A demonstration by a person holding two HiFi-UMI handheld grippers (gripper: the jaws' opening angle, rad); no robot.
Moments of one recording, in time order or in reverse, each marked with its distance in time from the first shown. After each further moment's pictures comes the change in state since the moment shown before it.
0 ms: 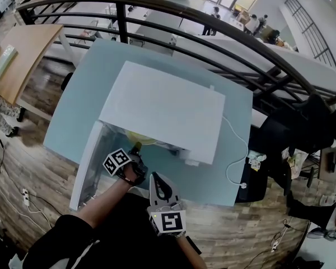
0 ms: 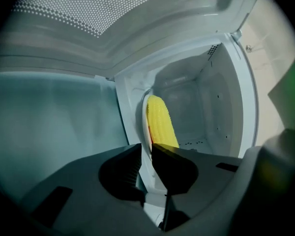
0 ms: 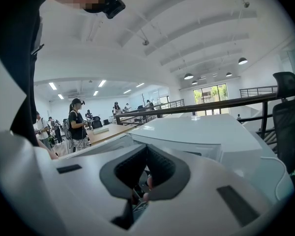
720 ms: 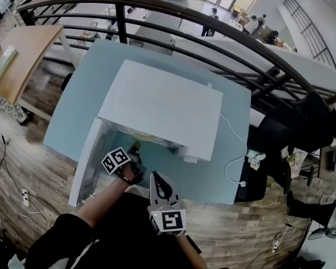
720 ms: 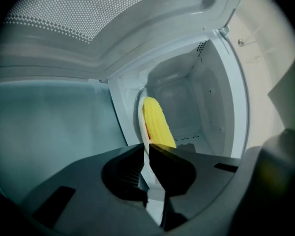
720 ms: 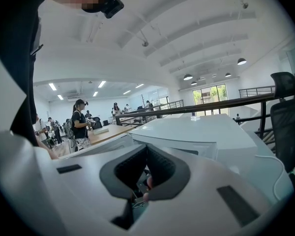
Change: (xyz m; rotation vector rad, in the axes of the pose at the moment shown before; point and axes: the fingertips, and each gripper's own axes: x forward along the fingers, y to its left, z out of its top) left arm -0.007 -0.006 -0.005 0.072 0.023 -0.022; right arm -0.013 0.000 0.001 0.003 -0.014 0.003
